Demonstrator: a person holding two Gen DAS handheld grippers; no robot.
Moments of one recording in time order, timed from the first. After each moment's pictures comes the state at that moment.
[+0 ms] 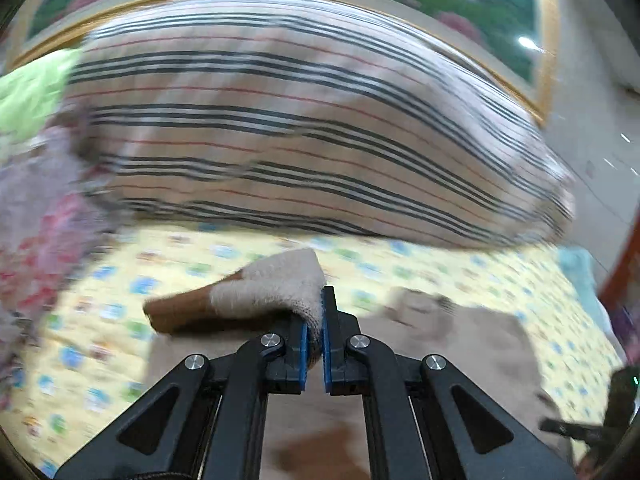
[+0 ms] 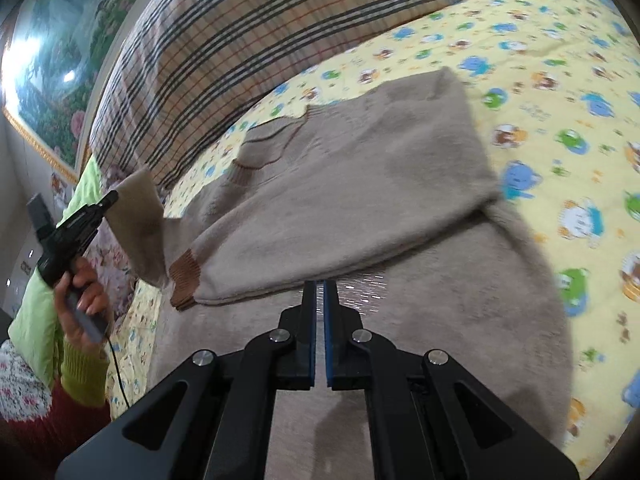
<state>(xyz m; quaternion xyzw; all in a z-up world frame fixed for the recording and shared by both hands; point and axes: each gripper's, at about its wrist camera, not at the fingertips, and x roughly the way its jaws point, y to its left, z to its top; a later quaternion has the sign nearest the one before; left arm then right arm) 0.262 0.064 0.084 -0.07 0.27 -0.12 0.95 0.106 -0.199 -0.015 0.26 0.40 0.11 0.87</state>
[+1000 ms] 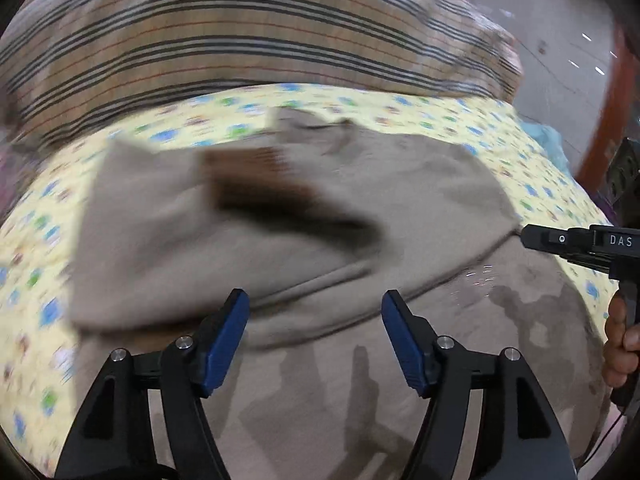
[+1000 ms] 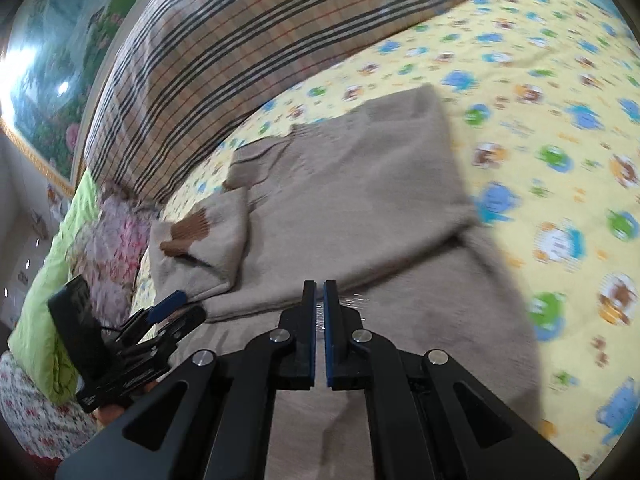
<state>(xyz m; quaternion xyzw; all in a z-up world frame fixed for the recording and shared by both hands) 0.176 -0.021 -0.026 0.03 0.39 -0.17 0.90 0.117 -0.200 -0.008 0.25 0.39 0.11 0.88</state>
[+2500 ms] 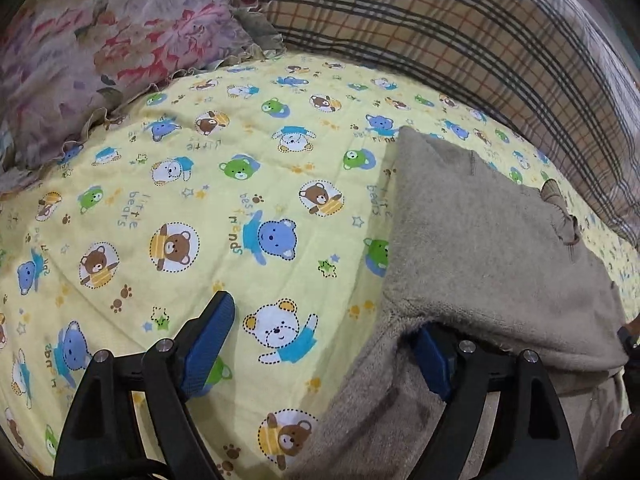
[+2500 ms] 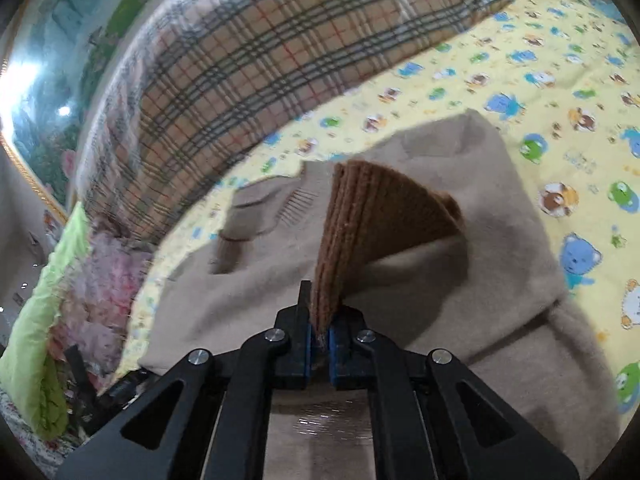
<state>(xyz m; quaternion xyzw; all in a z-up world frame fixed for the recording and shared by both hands) 0.202 0.130 -0.061 -0.14 0.40 0.11 0.90 0.169 -0.195 -0.034 0.27 0.33 0.08 0.90</state>
